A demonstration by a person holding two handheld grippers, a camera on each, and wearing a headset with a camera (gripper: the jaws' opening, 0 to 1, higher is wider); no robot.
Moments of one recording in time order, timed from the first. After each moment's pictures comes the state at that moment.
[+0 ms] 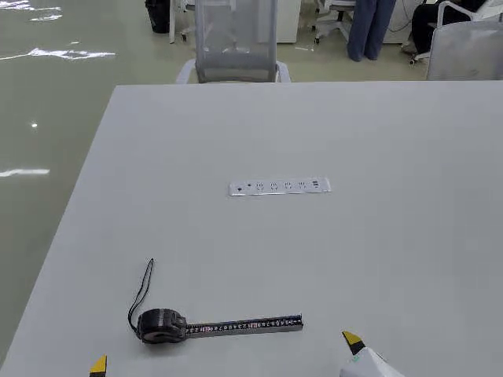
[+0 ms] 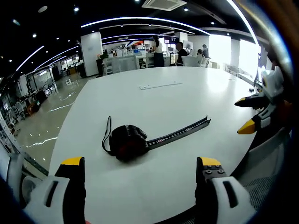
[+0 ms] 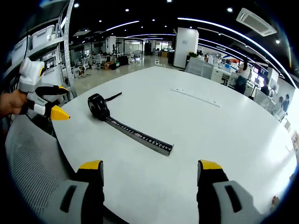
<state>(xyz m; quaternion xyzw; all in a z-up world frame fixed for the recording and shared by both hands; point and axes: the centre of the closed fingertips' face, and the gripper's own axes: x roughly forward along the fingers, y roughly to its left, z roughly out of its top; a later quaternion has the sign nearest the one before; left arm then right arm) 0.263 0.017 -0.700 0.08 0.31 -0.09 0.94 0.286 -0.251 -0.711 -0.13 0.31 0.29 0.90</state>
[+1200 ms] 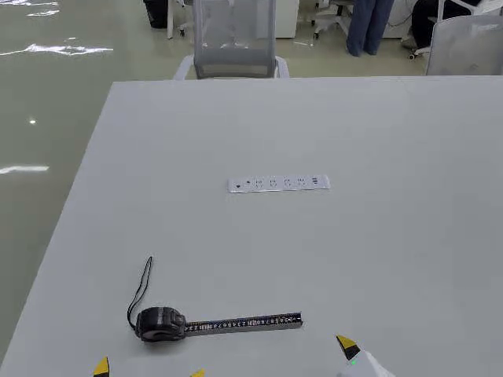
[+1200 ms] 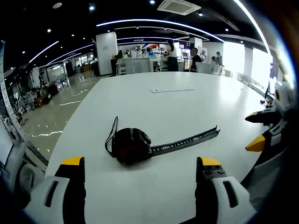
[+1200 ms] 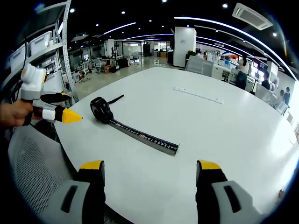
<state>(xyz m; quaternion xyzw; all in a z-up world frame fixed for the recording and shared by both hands) 0.279 0.015 -0.704 0.04 0.29 -0.02 0.96 0.285 -0.242 -0.714 -0.10 0.31 0.29 0.90</state>
